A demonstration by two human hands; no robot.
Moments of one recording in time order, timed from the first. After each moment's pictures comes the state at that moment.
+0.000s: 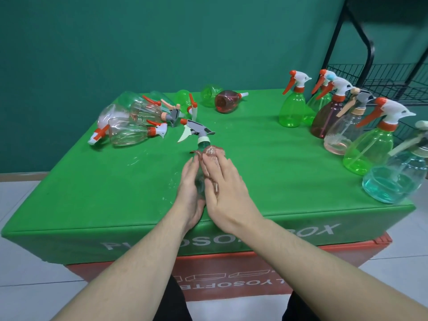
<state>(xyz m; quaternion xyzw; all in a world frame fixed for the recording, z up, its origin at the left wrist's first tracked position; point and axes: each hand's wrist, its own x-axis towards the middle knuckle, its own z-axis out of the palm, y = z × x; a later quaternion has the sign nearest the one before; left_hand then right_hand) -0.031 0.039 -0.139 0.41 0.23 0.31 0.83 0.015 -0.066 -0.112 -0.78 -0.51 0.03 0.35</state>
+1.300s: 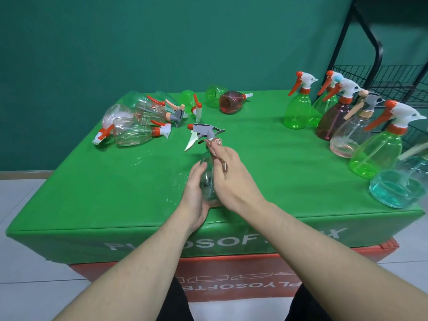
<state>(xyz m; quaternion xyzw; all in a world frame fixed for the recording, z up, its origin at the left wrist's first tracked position) -0.032 0.042 -0.141 0.44 0.23 0.26 0.83 0.034 -0.044 -0.091 -0.77 -0.47 0.08 0.43</state>
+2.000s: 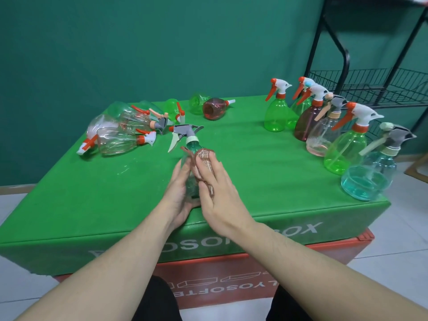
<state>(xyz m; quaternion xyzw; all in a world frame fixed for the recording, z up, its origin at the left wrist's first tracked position) -0.032 0.034 -0.118 0.50 0.21 0.26 0.80 0.021 -0.085 -0.105 -0.76 -0.50 0.07 0.40</state>
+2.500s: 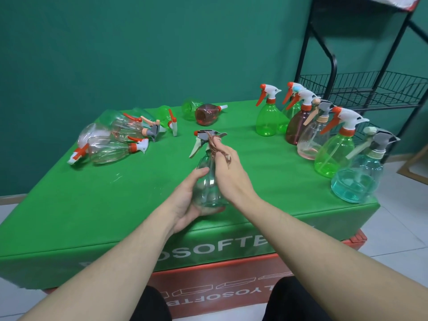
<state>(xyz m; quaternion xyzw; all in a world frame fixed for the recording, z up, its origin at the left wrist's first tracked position) -0.020 0.009 -0.092 0.51 0.20 0.11 0.83 0.071 -0.081 -0.060 -0.74 -0.36 0.13 0.55</state>
